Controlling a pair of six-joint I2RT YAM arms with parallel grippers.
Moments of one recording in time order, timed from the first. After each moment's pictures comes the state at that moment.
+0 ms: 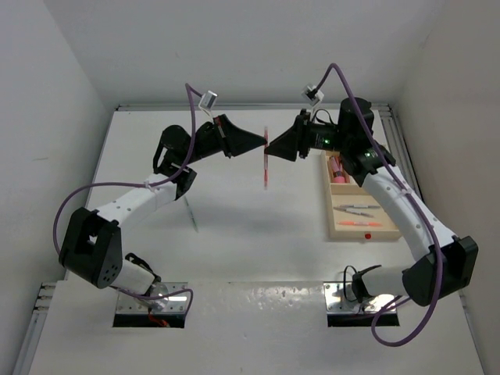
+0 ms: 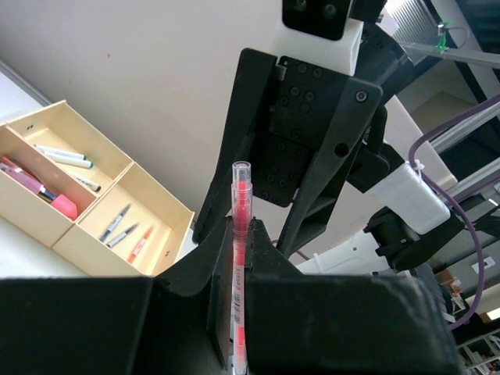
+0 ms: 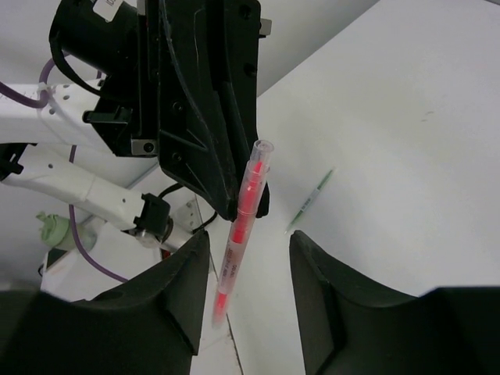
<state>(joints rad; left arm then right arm) -0.46 1.43 1.00 0.83 0.76 -1.09 0.35 1.33 1.23 -0.08 -0.90 0.38</state>
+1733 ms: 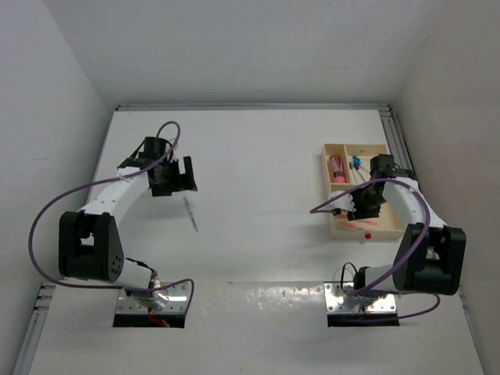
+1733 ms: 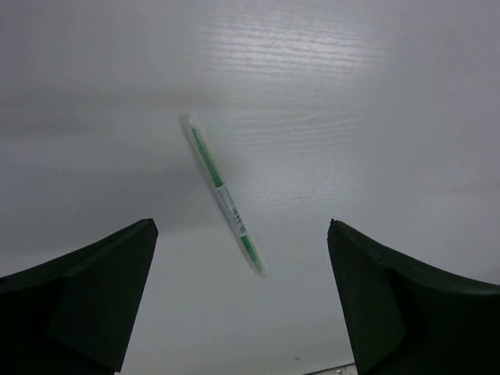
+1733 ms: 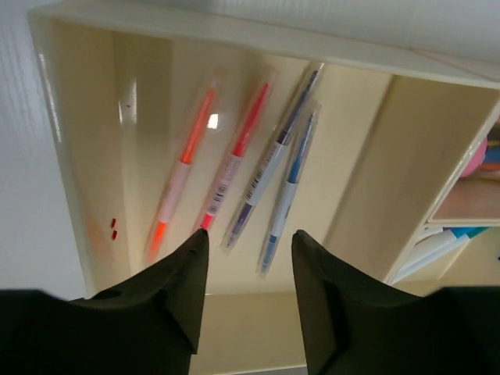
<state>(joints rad) -0.08 1.43 1.00 -0.58 0.16 -0.27 -0.14 1.37 0.85 -0.91 -0.26 -1.88</state>
